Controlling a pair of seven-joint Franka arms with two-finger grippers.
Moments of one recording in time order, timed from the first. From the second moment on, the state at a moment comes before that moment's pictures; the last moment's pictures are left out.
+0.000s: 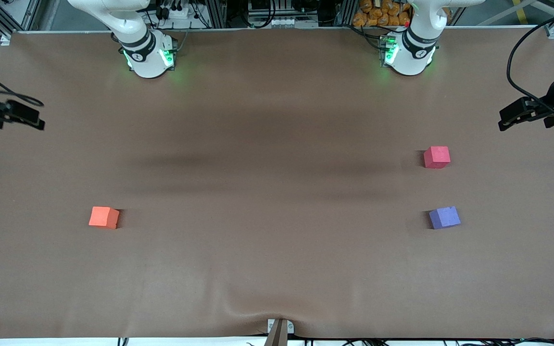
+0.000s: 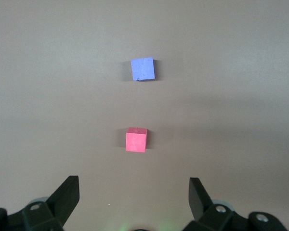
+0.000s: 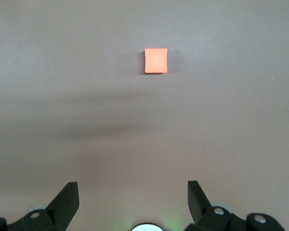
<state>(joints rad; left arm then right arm) -0.03 0.03 -0.03 -1.50 0.04 1.49 -0.10 0.01 0.09 -0.06 -1.50 0.02 1.45 -0.01</state>
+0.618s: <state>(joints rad) -0.03 0.04 -0.03 -1.50 0.04 1.49 -0.10 0.01 0.39 -0.06 -1.51 0.02 1.72 0.00</state>
